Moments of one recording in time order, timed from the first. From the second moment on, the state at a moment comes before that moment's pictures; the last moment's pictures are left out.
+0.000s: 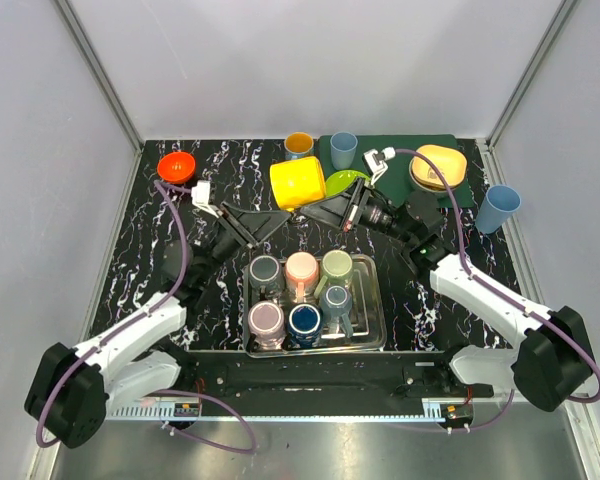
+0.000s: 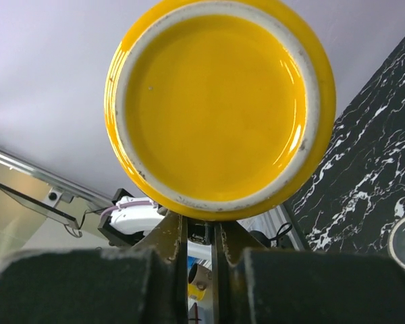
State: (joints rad) left arm -0.55 0.98 0.49 0.92 0.34 -1.27; right arm 0.60 1.23 0.86 0.65 -0.60 1.22
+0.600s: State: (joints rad) left arm -0.57 1.16 0.56 1.07 0.39 -1.37; right arm 0.59 1.23 0.86 0.64 -0.59 1.15
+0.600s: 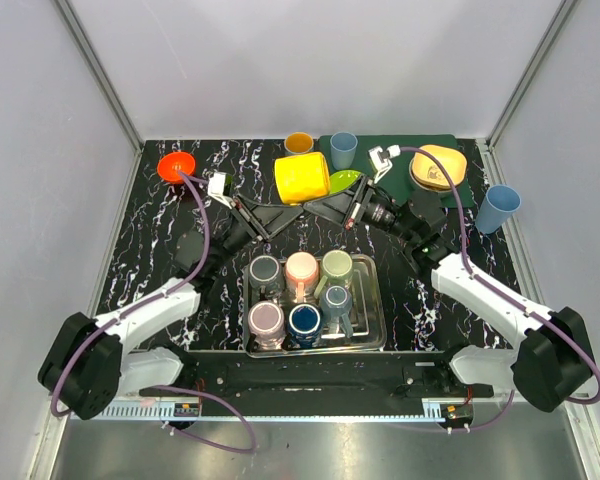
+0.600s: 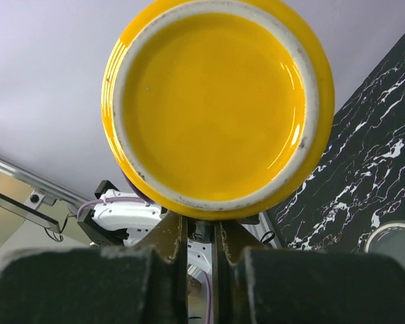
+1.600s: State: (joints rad) left arm -0.56 0.94 0.91 0.13 0.05 -0.78; right arm 0.60 1.18 1.14 -0.24 -0.30 0.73
